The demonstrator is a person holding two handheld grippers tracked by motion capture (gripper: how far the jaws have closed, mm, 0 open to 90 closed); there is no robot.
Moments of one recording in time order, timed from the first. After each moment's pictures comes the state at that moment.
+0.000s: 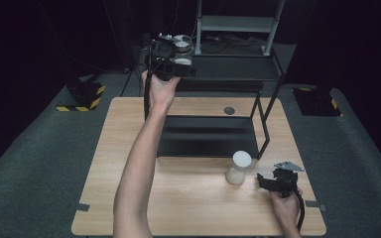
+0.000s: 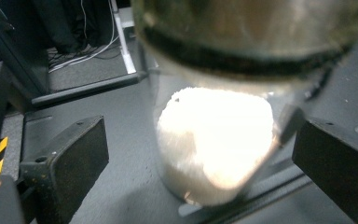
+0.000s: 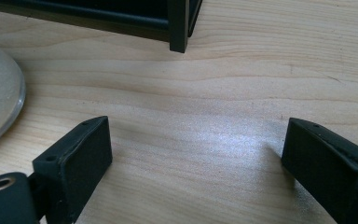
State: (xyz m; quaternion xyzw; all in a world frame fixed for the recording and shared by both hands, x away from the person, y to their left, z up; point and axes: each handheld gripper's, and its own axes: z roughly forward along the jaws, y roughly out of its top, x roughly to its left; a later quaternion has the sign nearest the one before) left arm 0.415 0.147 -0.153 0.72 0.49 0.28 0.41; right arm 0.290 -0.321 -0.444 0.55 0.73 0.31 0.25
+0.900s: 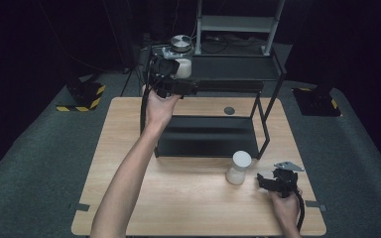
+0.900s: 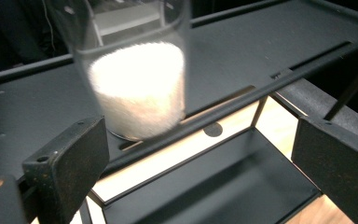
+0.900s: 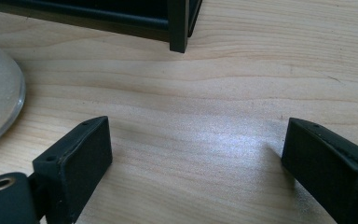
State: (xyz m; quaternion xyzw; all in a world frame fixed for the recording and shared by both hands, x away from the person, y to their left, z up) left arm 0.374 0.156 -0.171 0.74 0.44 0.26 0.44; right arm 0.290 -0.321 -0.444 0.55 0.73 0.31 0.25
